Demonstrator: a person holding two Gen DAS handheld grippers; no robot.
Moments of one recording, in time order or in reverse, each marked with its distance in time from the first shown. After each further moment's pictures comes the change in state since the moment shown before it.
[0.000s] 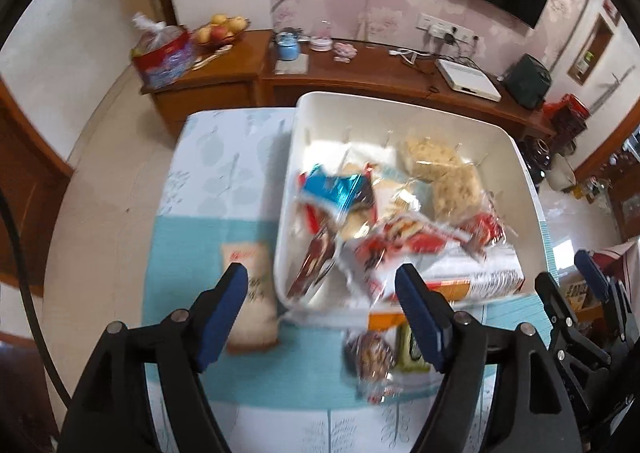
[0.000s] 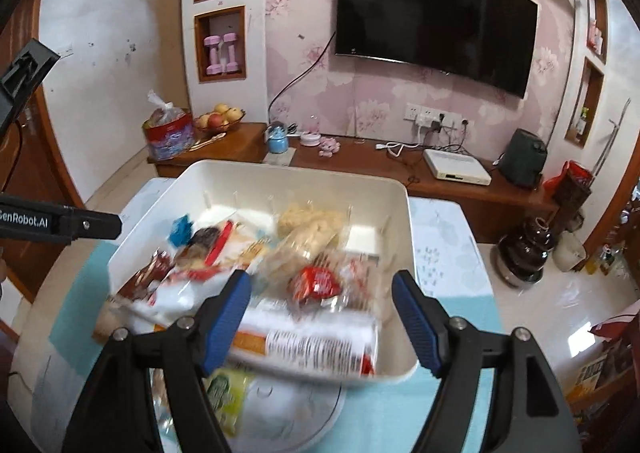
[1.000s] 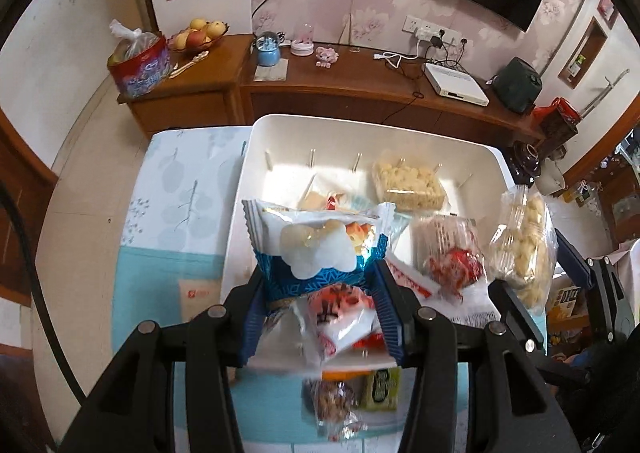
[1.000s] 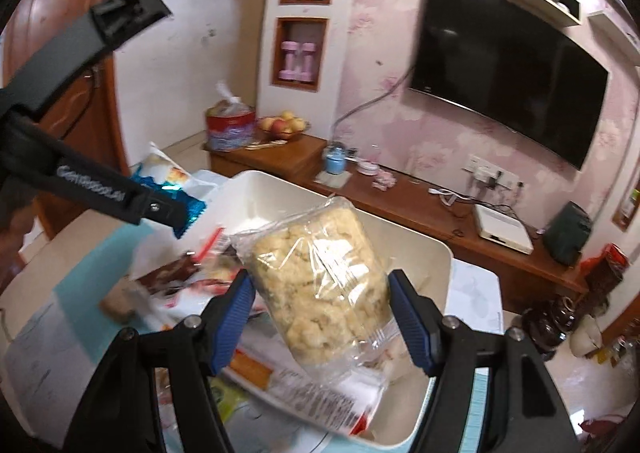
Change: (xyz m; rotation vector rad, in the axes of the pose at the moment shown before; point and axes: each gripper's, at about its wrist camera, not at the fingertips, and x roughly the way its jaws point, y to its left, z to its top) left arm 0.039 -0.038 0.047 0.024 -0.007 -0.063; right arm 0.029 0.012 0.034 -0.242 -0.091 0.125
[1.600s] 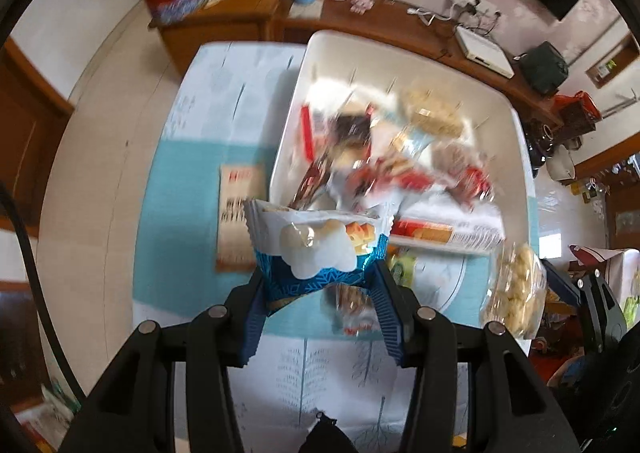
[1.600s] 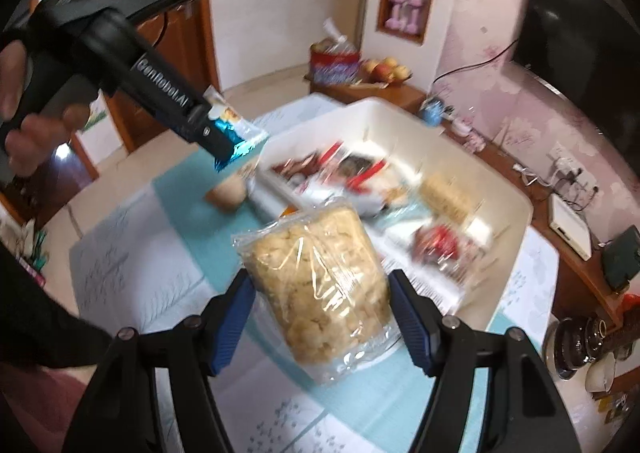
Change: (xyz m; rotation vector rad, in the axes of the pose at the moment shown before) left arm -0.052 0.029 -0.053 -0.111 0.207 0.036; right arm -0.066 0.032 -0.028 -0.184 0.184 0.319
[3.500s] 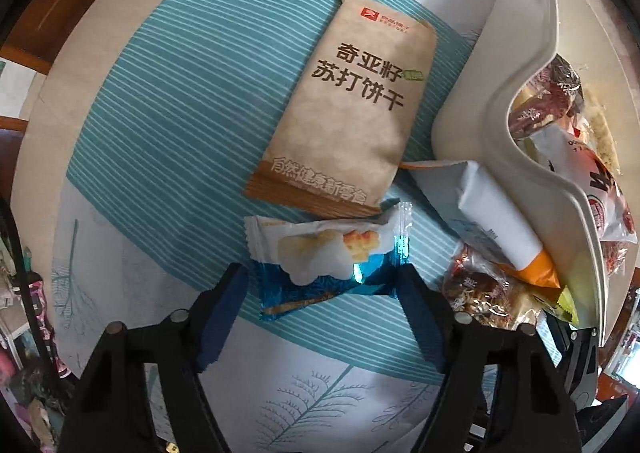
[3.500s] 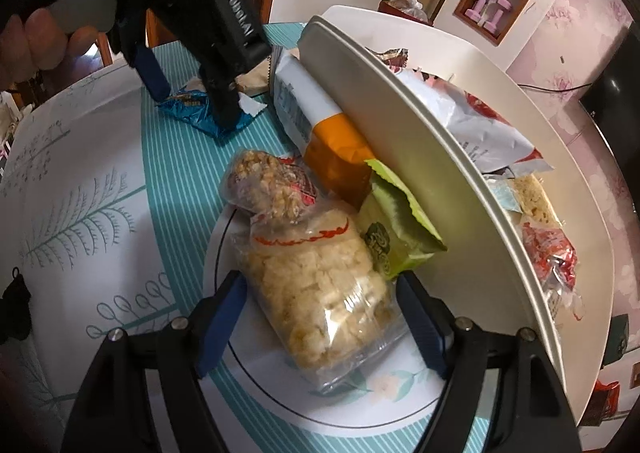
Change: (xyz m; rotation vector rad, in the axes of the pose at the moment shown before) left arm 0.167 0.091 -0.059 -0.468 0.285 0.035; right arm 0.146 0.049 -0.062 -0.350 0.168 0.026
